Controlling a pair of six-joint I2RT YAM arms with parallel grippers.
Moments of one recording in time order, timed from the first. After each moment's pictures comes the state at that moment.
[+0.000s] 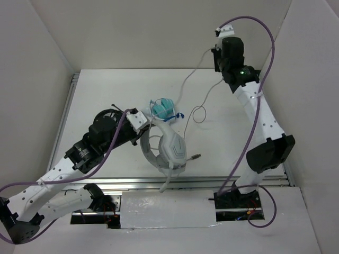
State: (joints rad) left arm -0.73 0.86 0.91 -0.25 0.10 0.24; right arm 0.30 1.64 1.89 -0.54 0.23 -0.15
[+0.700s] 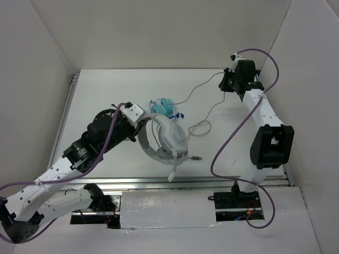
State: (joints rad) left arm -0.76 0.86 0.95 -0.29 -0.07 0.15; right arm 0.01 1.70 1.52 -0.38 -0.20 0.13
